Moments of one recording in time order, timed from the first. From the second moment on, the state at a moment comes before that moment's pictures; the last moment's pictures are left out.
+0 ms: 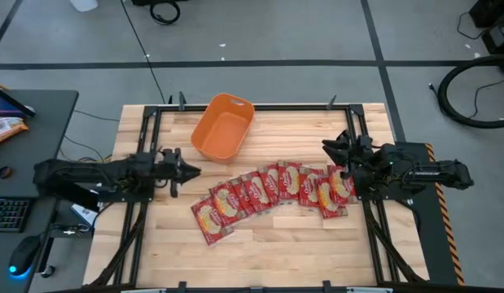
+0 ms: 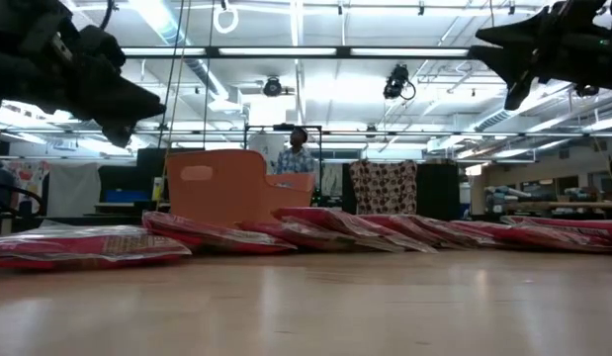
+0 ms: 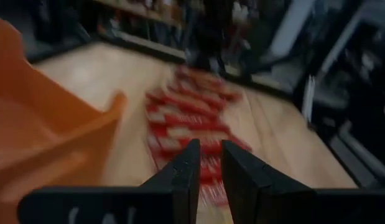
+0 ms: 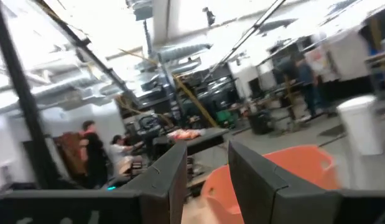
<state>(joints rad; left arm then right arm) 0.04 0.37 0.05 0.18 -0.02 -0.30 -0.12 0.16 0.01 0.52 0.11 0.30</state>
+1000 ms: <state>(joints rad) -0.29 1.12 0.53 -0.30 -0.24 0.03 0.11 0.70 0.03 0.82 0.23 0.25</state>
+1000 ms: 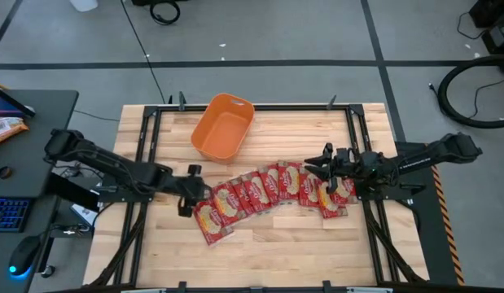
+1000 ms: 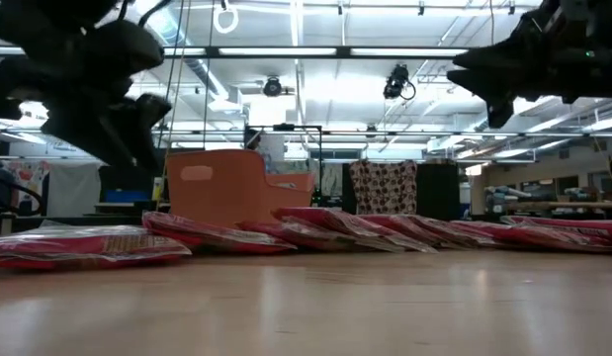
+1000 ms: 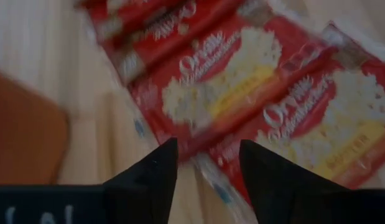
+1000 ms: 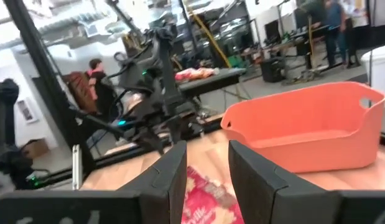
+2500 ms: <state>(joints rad) -0.39 1.56 1.08 -0.70 -0.23 0.21 0.19 1.04 0.16 1.06 0.24 0.08</state>
